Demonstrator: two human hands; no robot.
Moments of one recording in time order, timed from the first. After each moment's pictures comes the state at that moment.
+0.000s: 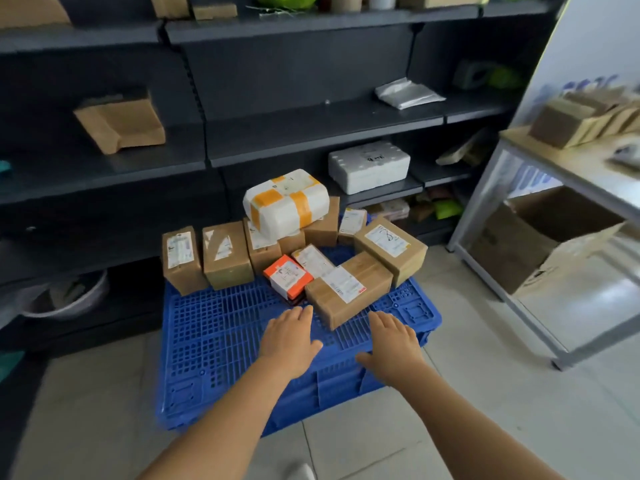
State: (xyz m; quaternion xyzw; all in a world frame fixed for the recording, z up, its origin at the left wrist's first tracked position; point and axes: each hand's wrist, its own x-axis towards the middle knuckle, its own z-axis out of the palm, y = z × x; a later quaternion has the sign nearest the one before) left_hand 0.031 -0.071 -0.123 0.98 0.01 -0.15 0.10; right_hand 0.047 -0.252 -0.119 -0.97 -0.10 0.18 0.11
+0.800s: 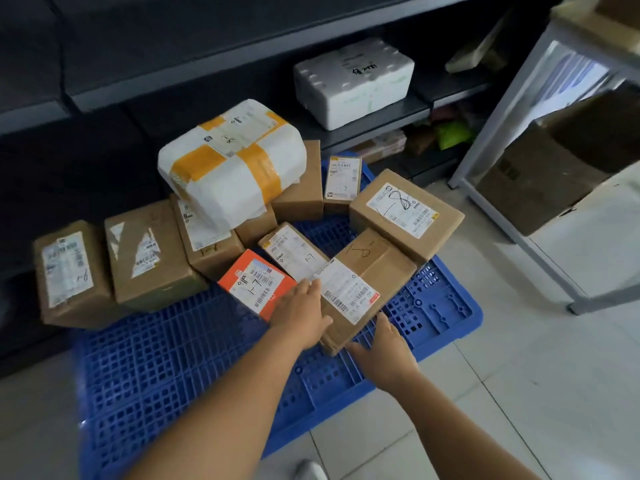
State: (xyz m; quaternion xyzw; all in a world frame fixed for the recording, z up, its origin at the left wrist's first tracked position) left_hand 0.254 -0.060 -0.281 0.95 -0.02 -0.29 0.12; right_hand 0.200 -0.209 -0.278 -0.89 0.16 0.29 0.31
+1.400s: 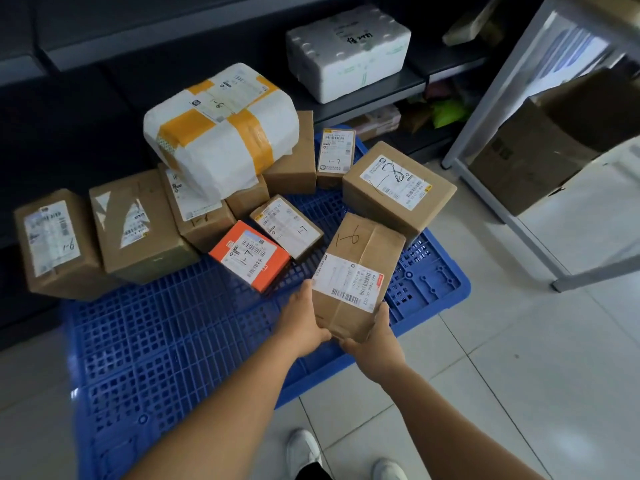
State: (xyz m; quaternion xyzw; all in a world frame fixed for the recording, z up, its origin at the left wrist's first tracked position) left_hand 0.197 -0.066 -0.302 0.89 0.09 -0.31 0.33; right_hand 0.160 -0.214 -0.304 -0.84 0.22 0.29 0.40
